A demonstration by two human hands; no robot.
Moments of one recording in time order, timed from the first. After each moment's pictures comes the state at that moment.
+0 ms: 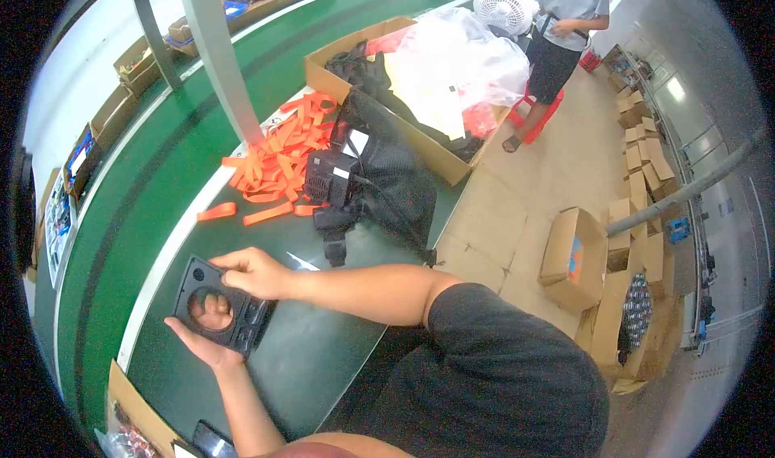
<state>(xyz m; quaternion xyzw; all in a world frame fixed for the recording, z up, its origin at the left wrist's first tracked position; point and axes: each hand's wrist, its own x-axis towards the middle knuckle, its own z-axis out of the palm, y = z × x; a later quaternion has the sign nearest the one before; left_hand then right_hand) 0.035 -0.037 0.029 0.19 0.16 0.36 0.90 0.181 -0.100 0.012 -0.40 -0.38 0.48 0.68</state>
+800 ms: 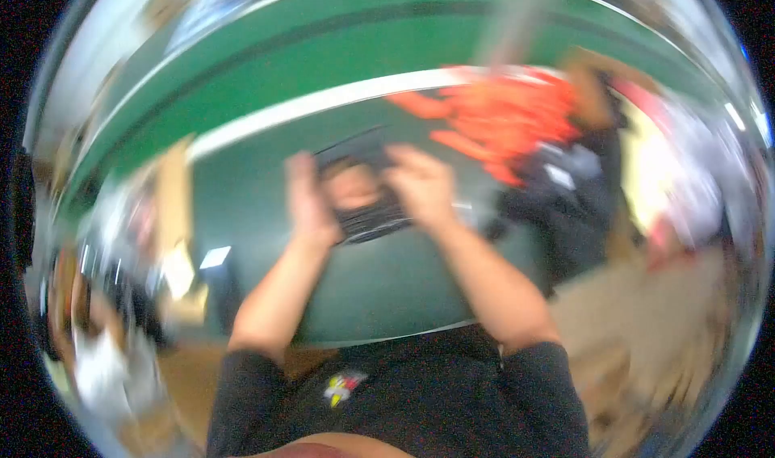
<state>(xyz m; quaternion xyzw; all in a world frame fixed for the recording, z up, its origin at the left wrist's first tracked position) 0.023 -0.031 0.022 0.23 0.26 0.32 0.88 0.180 -0.106 0.026 -0.61 -0.39 0.37 0.58</state>
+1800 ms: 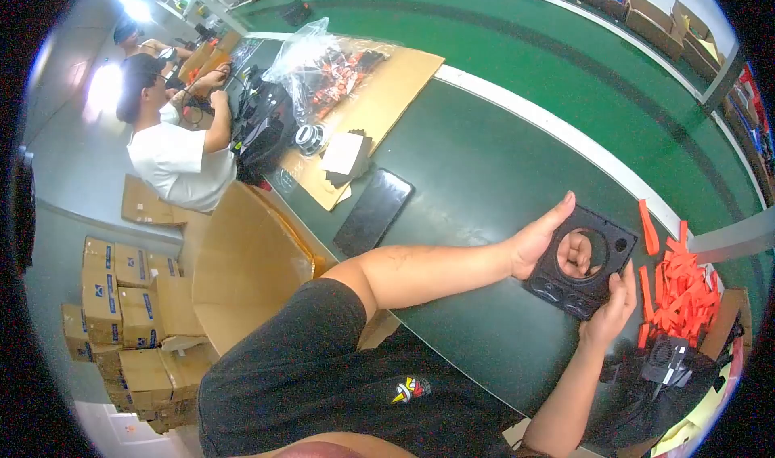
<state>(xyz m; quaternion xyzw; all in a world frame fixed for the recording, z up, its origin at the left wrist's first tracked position) 0.023 -0.023 0.004 0.14 0.12 0.29 0.94 0.174 -0.098 0.018 -0.48 -0.33 0.47 0.66</state>
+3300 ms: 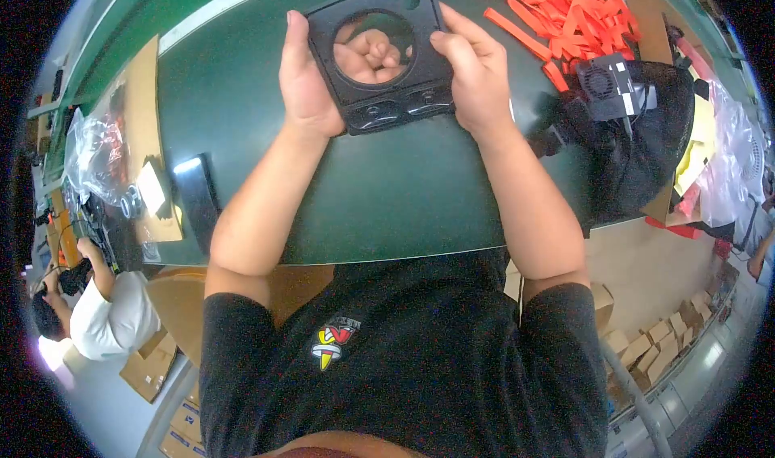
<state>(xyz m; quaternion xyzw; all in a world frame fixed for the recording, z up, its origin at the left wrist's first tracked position) 0.025 -0.021 0.004 0.16 0.04 0.31 0.94 0.178 -0.098 0.015 -0.47 -0.30 0.47 0.68</state>
